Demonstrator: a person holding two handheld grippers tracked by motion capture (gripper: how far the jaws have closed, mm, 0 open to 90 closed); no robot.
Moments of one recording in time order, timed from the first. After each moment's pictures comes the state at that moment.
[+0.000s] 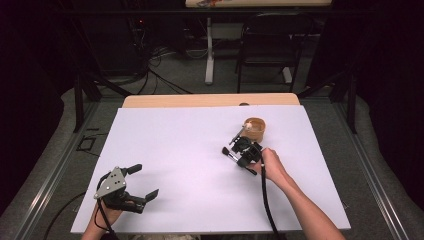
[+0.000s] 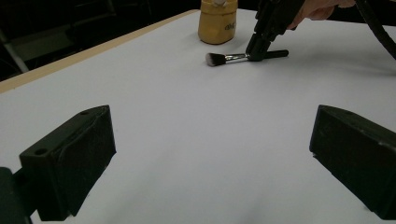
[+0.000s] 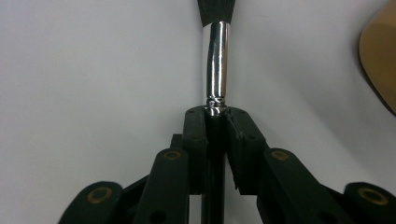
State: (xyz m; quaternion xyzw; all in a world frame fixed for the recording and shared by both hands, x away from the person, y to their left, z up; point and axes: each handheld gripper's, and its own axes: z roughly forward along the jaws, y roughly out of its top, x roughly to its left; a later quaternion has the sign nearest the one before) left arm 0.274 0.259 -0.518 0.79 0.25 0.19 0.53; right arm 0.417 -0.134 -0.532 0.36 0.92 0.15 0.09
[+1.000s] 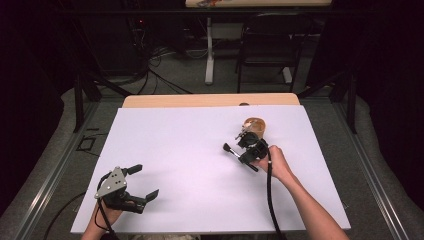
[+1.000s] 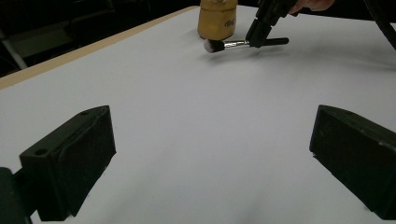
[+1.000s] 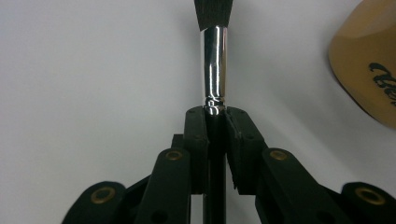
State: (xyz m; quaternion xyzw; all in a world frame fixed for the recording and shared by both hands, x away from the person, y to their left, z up) left arm 0.274 0.259 -0.519 0.79 0.25 0.19 0.52; right arm 0.420 -0.153 -0.518 0.37 0.90 0.21 0.07
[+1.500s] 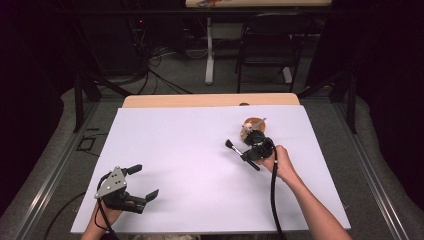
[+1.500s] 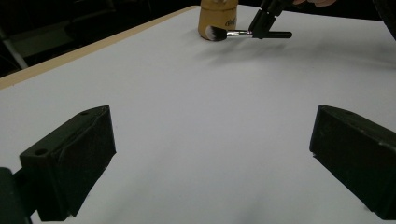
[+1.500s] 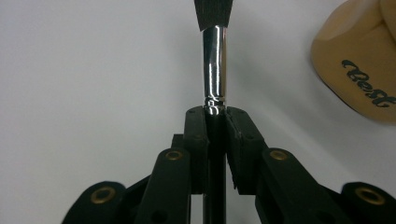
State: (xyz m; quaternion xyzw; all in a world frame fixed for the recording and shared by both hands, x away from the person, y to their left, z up) left arm 0.274 0.259 -0.518 0.79 0.25 0.19 0.52; right arm 0.417 -0.169 -0.510 0.39 0.88 0.25 0.06
